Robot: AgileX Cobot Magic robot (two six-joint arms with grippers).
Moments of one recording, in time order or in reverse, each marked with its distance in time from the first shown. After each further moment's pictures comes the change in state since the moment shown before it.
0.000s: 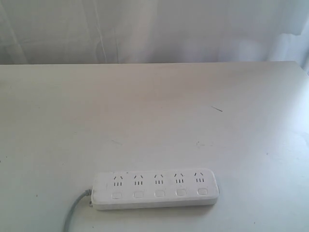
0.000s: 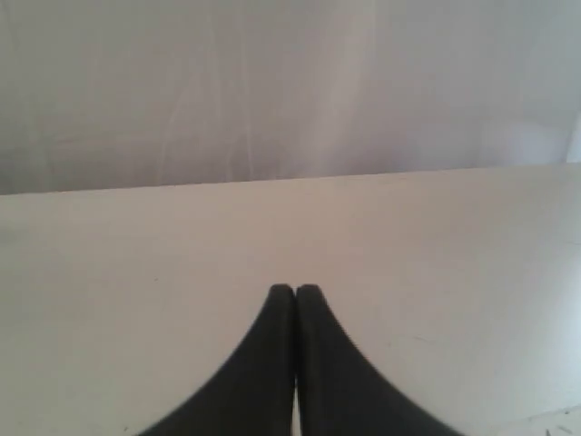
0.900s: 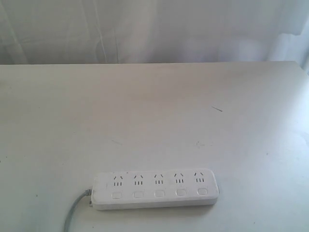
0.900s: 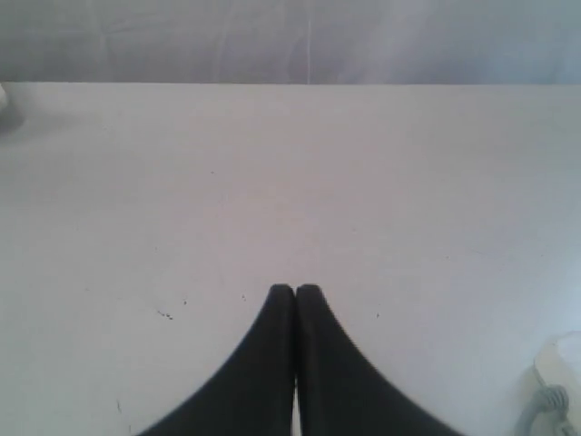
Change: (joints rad) left arm 0.002 -0.059 0.004 -0.067 0.250 0.042; right arm 0.000 0.000 0.000 0.000 -0.002 0.000
